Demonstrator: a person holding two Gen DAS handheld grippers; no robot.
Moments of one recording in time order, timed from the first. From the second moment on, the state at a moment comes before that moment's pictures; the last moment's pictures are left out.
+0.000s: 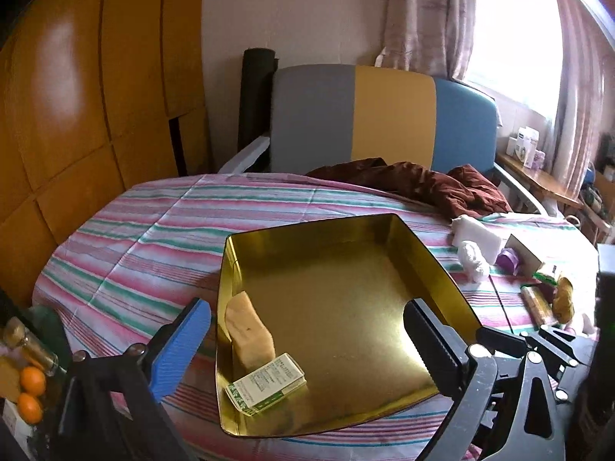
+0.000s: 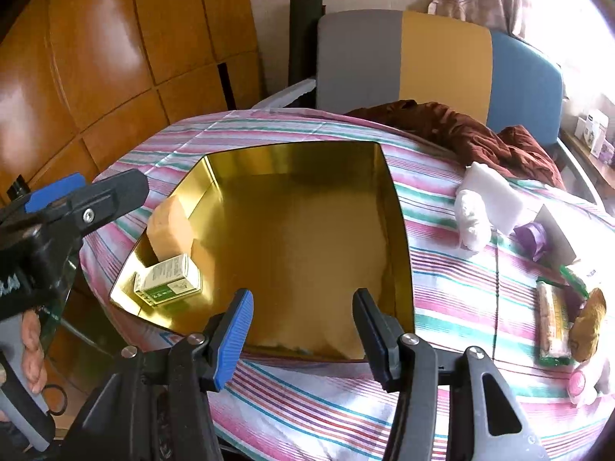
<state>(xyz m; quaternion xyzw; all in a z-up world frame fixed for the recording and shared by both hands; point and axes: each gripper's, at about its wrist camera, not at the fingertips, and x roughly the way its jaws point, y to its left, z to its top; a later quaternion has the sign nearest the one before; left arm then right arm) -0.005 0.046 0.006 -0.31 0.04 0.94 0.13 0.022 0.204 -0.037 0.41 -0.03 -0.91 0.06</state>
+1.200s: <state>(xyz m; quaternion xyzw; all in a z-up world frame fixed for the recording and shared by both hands) 0.024 0.153 0.003 -0.28 0.14 0.91 0.27 0.080 0.395 -0.039 0.42 -0.18 -0.88 -0.14</state>
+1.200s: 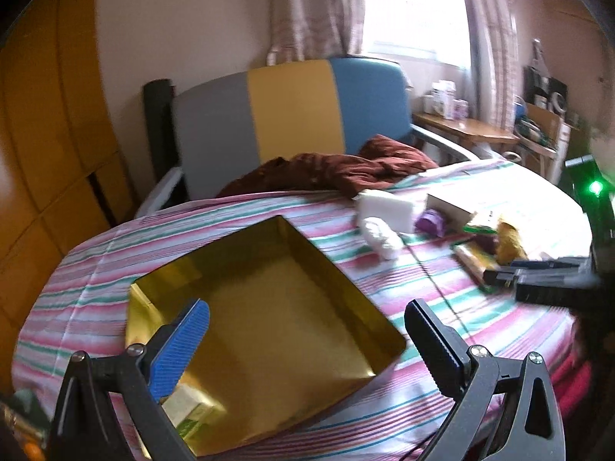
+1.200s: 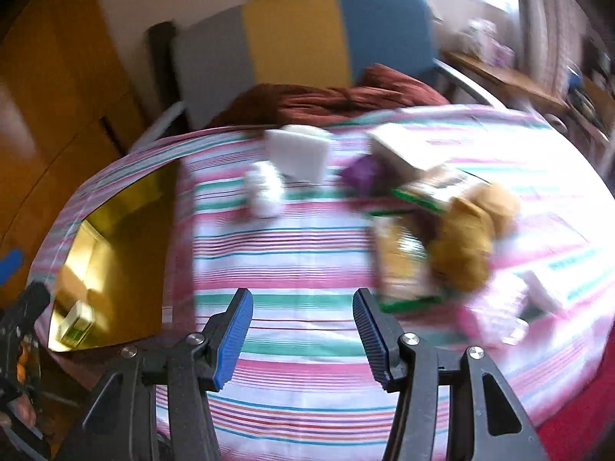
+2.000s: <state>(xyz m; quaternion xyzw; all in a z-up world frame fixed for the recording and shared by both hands) 0.027 0.243 -0.027 -0.34 0.18 0.84 0.38 0.122 0.526 -0.072 0.52 -0.27 -0.78 -0.21</state>
